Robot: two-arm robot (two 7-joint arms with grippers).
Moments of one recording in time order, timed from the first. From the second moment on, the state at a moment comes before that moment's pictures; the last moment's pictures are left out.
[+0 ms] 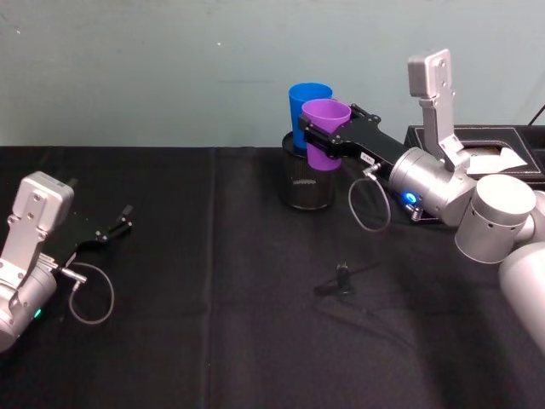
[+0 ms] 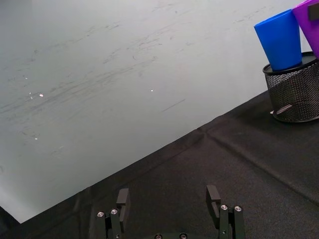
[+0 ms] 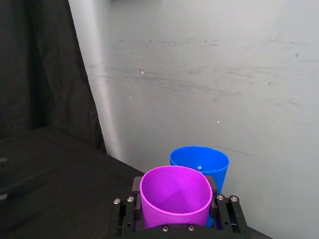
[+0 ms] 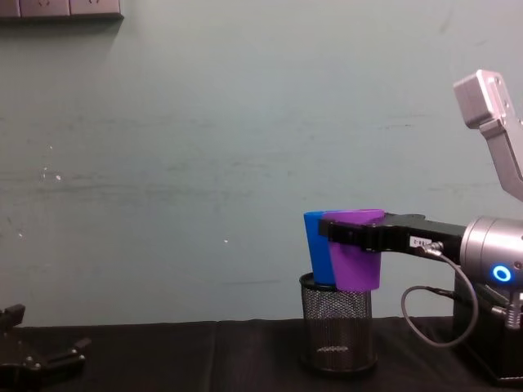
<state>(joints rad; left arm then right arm) -0.20 0.60 0.45 -1.41 -0.25 -0.12 0.03 0.63 0.22 -0.38 -0.98 0.38 -0.05 0.51</state>
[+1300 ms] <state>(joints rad) -0.20 0.60 0.45 -1.41 -0.25 -0.12 0.03 0.64 0.22 -0.38 -0.98 0.39 -0.05 0.51</state>
